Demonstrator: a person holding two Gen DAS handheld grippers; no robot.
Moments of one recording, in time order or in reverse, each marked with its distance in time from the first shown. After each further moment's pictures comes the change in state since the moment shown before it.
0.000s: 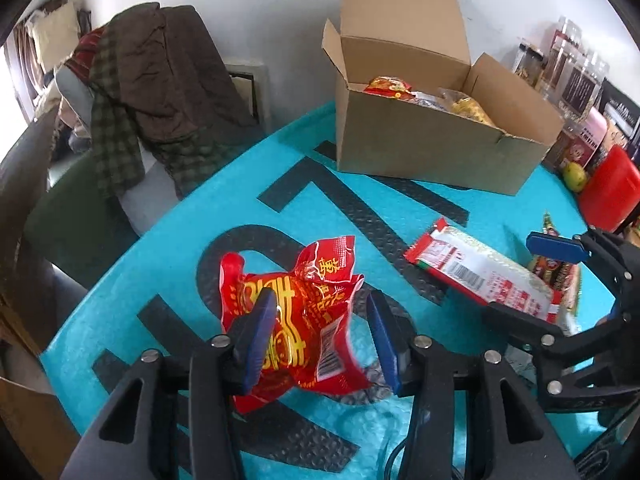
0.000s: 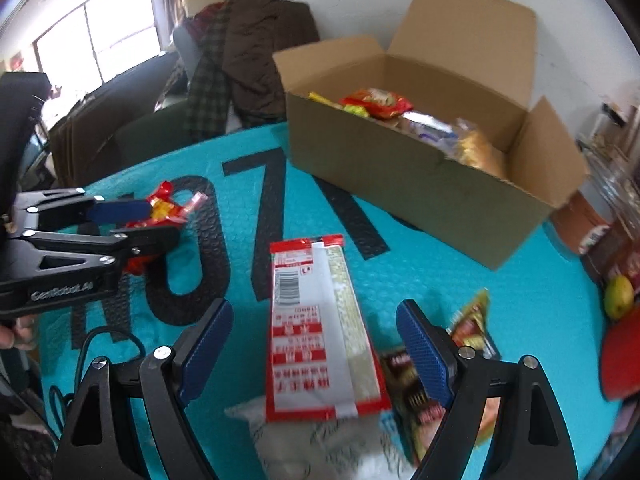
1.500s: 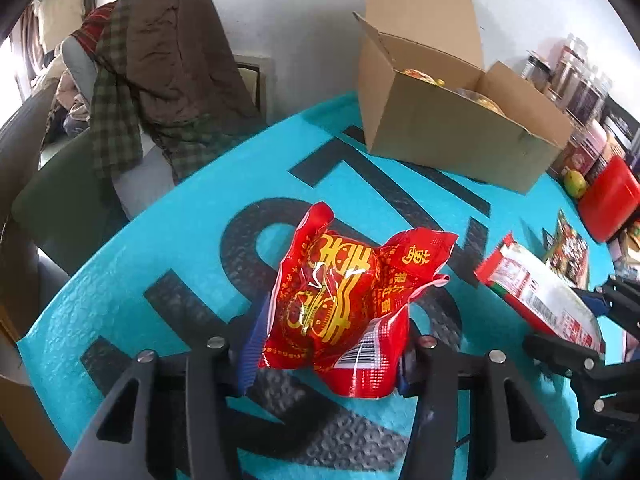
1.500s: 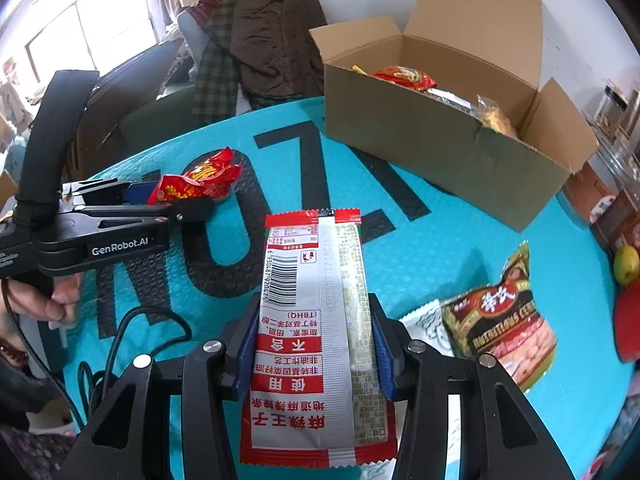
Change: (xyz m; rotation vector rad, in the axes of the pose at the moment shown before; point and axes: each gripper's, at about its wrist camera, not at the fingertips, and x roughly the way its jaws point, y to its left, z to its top) left arm 0.012 0.034 -0.022 -0.046 -0.011 -0.074; right arm -0.007 0.038 -0.017 0.048 0.045 0.011
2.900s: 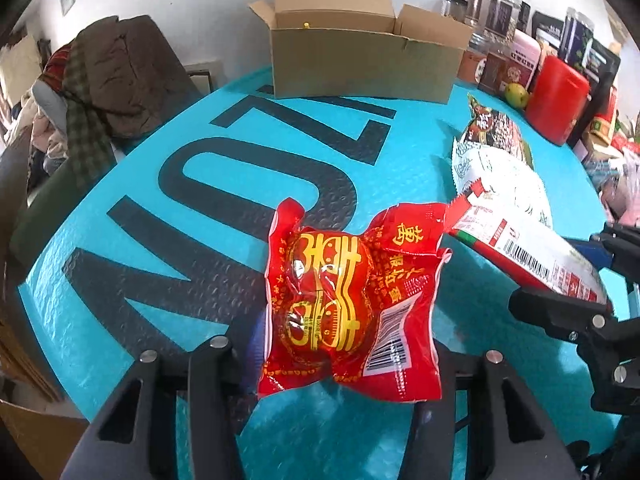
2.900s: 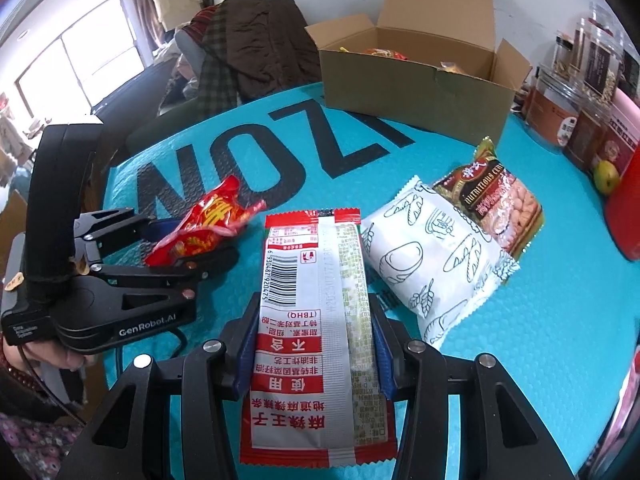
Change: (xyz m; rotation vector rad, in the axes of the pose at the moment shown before) left arm -0.038 -0.056 -0.077 0.183 0.025 -0.027; right arm -0.047 0.018 -0.077 0.120 -0.047 0.012
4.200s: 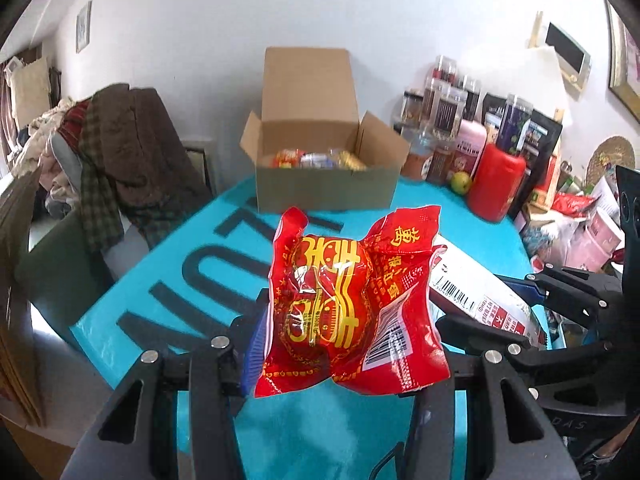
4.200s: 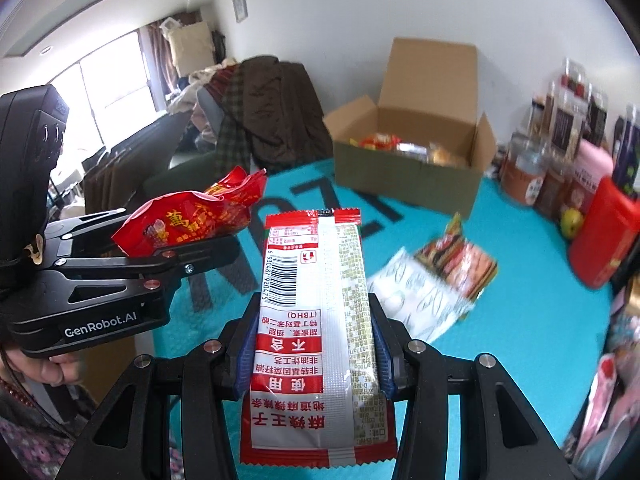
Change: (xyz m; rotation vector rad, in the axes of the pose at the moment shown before) left arm -0.123 -0.023 0.030 0.002 -0.279 -0.067; right arm -0.087 0.022 0.007 -0.029 -0.229 -0.017
